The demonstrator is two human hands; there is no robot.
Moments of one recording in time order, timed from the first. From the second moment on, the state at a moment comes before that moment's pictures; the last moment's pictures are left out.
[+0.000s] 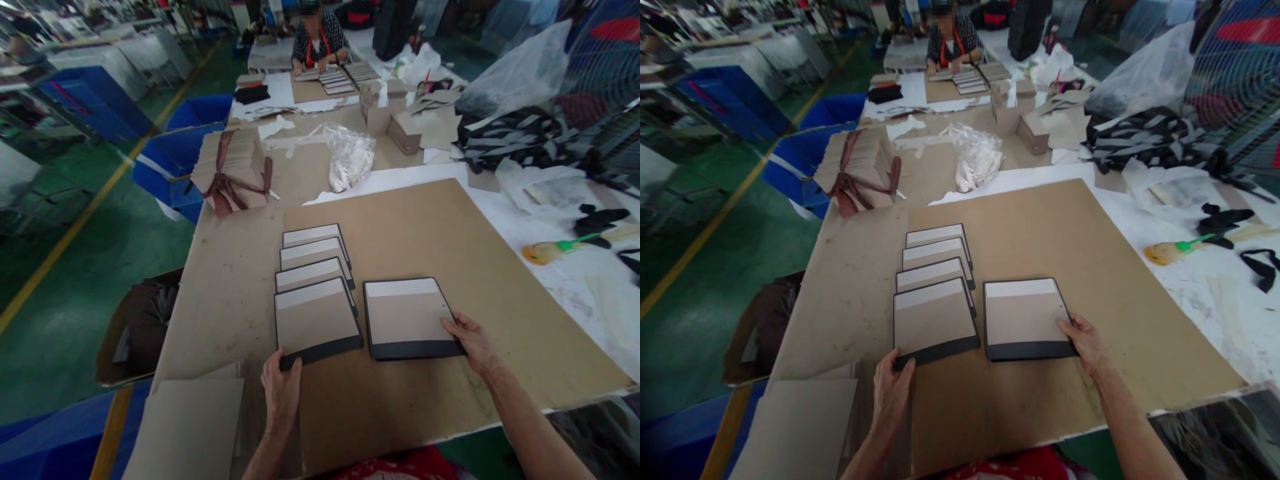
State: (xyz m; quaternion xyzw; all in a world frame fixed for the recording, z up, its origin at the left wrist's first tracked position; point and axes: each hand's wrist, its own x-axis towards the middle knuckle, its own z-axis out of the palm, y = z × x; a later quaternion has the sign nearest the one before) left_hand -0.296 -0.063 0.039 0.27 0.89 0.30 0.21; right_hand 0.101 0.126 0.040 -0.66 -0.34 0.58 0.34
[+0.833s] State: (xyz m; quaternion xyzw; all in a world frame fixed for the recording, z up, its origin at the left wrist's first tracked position) left_hand -0.282 -0.044 0.062 0.29 0.89 0.30 0.19; right_hand -0.112 0.070 0.095 -0.60 -0.61 0.49 0.18
